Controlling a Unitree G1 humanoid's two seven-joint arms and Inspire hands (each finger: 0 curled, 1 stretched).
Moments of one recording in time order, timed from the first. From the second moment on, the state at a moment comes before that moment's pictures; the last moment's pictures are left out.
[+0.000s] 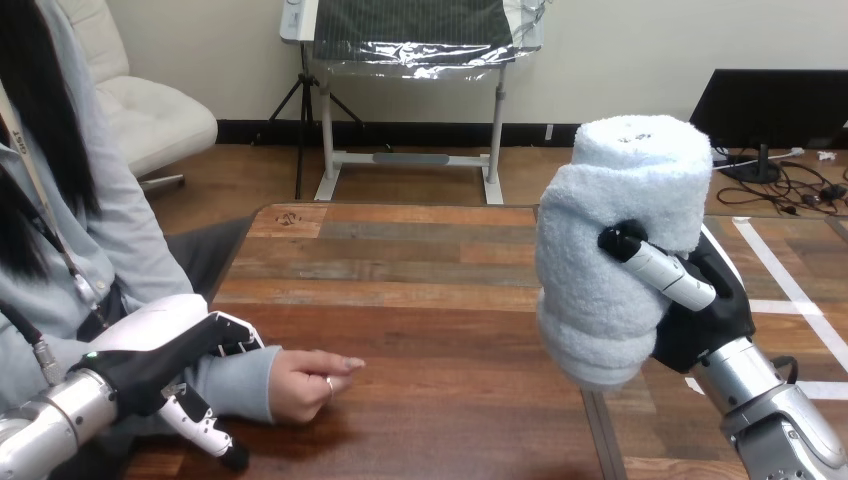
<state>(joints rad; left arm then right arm) -0.33 0.74 -0.19 0.87 0.55 -0.76 -0.16 -0.19 -0.16 -0.28 0.24 0.58 0.08 0.72</state>
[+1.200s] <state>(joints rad) -0.29 0.73 -0.20 0.80 0.54 -0.80 -0.16 -0.20 -0.16 -0.24 0.36 0.51 0.06 0.73</state>
